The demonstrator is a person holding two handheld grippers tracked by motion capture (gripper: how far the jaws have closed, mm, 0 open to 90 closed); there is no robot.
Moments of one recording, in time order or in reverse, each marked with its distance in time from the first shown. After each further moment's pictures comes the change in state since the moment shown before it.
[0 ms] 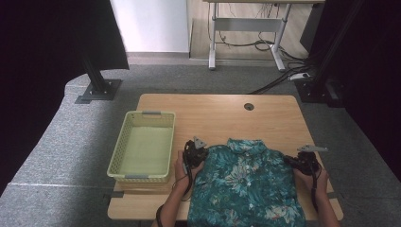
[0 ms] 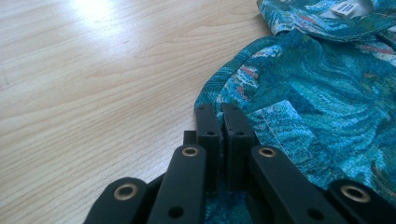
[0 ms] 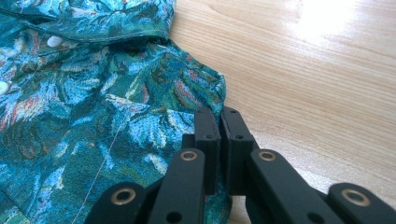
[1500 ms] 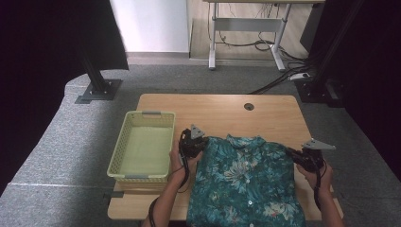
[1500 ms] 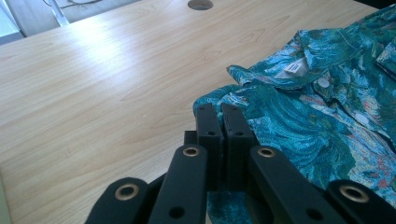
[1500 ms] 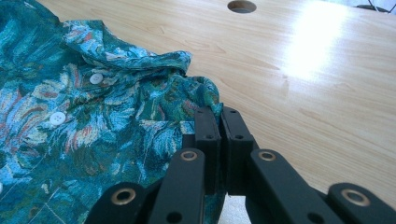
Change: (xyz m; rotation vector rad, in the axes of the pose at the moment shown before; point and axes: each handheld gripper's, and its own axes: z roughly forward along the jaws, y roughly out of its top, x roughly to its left) left arm 0.004 0.049 -0.057 -0.098 -0.014 0.041; right arm 0.023 0.031 -0.039 -0.141 -0.025 -0.075
